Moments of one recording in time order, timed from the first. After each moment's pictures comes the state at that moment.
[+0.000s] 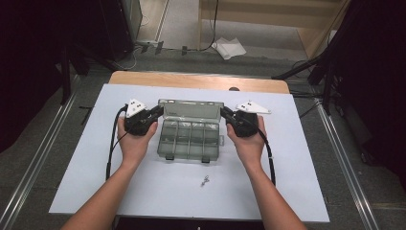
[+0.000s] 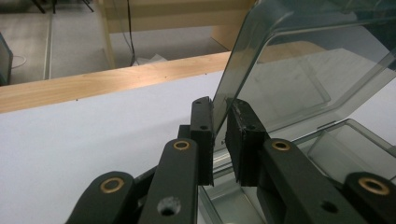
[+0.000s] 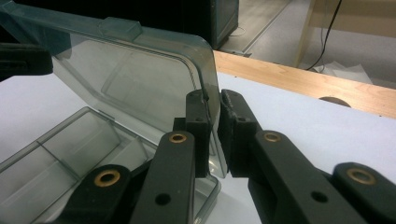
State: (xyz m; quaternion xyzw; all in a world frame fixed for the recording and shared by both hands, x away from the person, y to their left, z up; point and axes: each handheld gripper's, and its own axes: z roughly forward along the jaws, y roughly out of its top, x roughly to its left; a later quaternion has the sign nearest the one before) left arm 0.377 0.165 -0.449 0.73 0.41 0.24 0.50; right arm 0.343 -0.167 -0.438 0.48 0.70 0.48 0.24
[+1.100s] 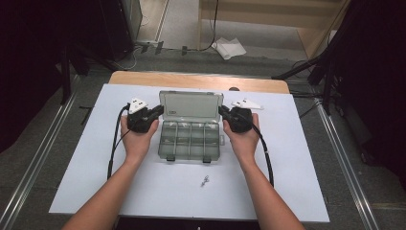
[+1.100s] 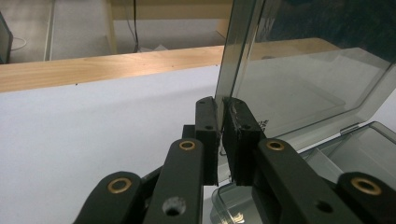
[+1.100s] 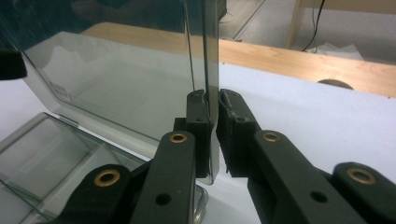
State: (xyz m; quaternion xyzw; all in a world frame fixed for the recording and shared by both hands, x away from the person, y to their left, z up) left arm 0.394 0.164 -0.464 0.72 0.43 0.22 0.49; right arm 0.371 -0.161 -0.461 0.51 0.69 0.46 0.23
